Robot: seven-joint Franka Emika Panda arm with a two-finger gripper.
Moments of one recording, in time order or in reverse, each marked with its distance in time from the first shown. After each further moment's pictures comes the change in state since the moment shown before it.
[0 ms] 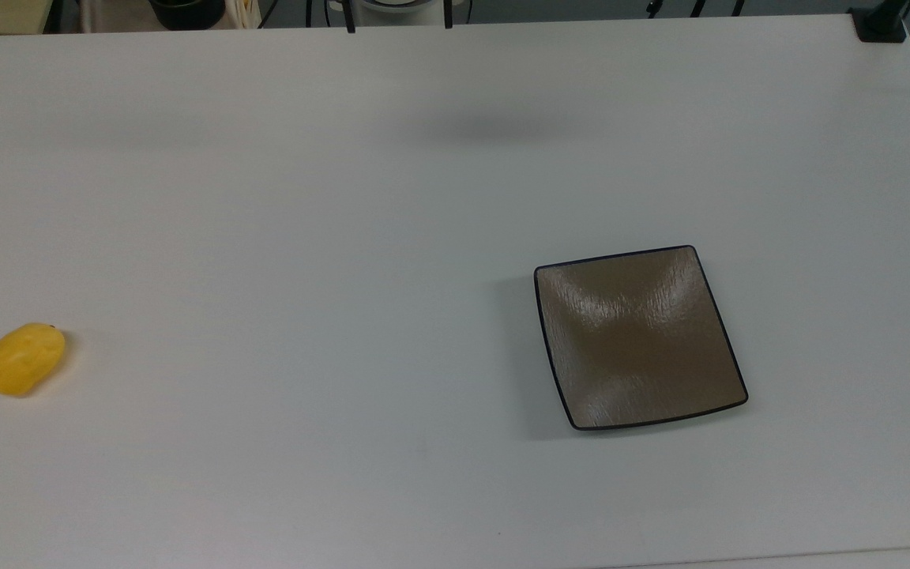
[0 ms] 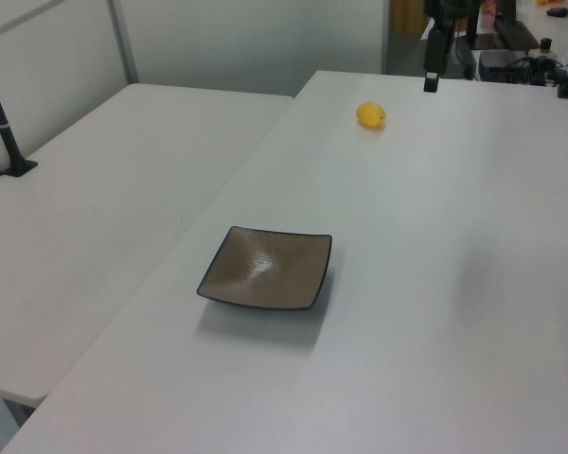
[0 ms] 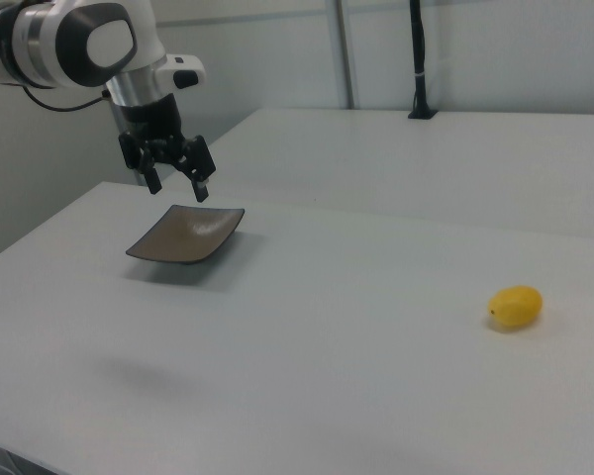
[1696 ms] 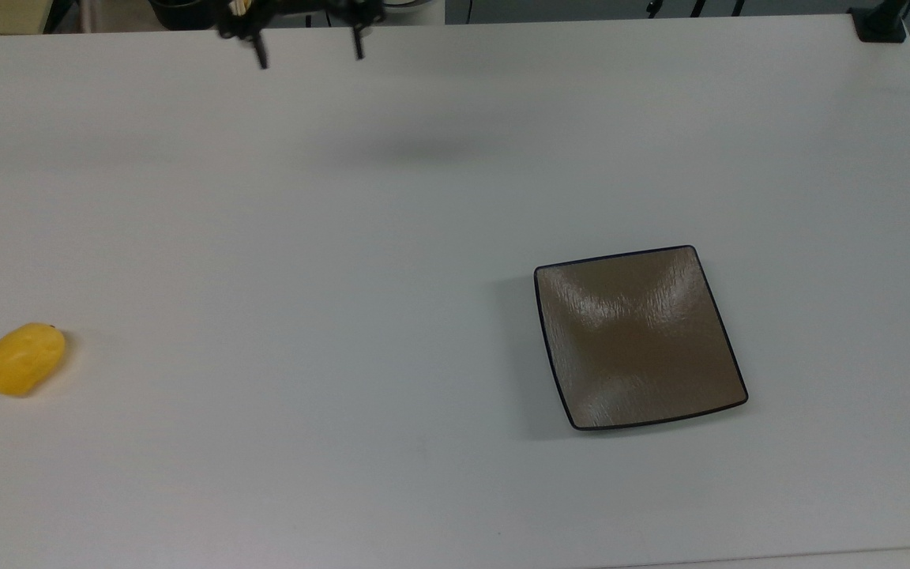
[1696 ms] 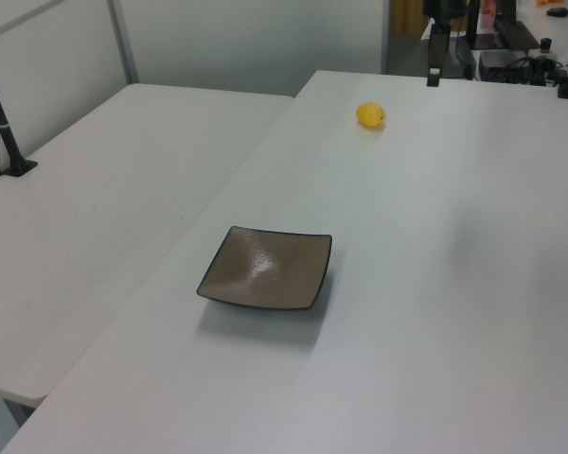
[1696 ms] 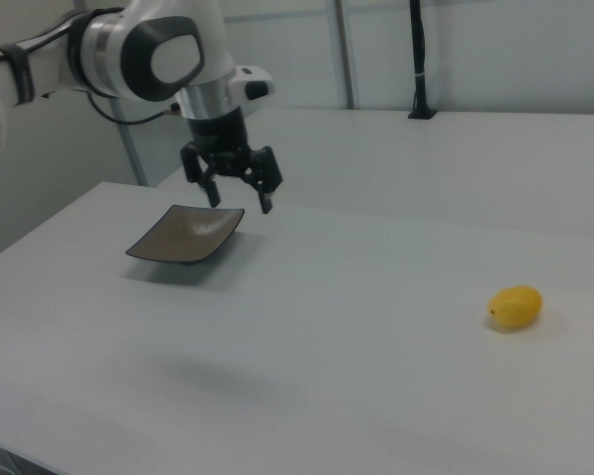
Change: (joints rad) arm -0.143 0.082 -0.020 0.041 0.001 0.034 -0.225
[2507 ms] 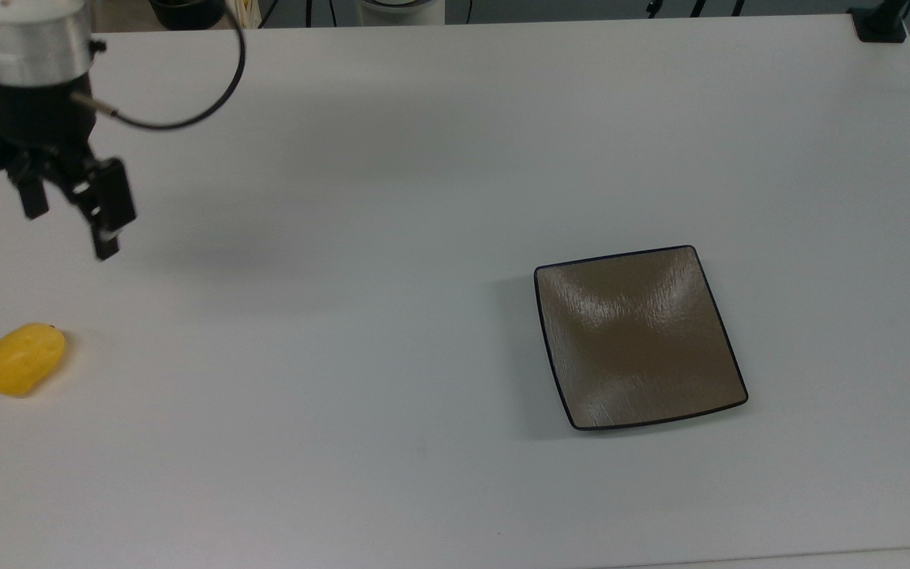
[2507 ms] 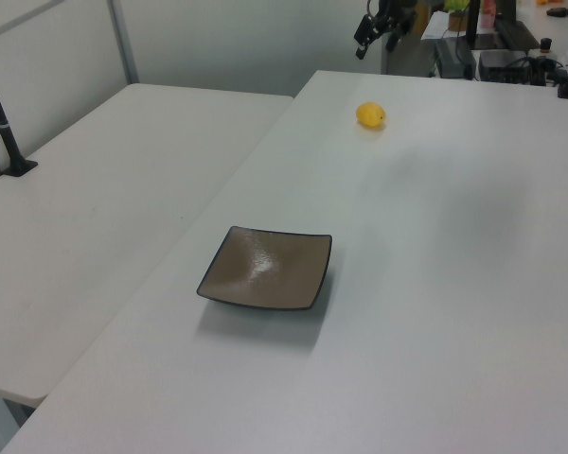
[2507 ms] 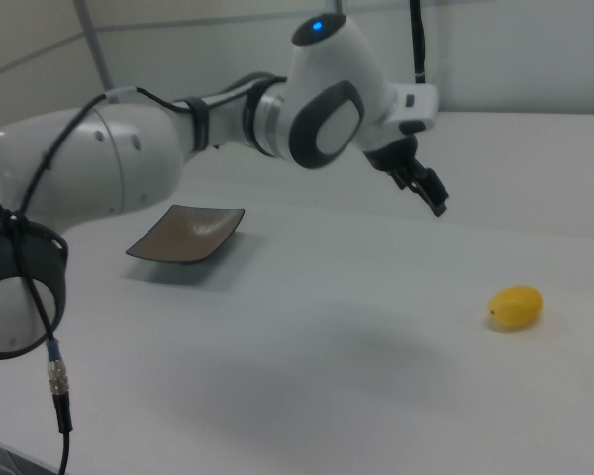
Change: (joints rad) arm -0.150 0.418 -0.107 0.300 0.000 0.529 0.427
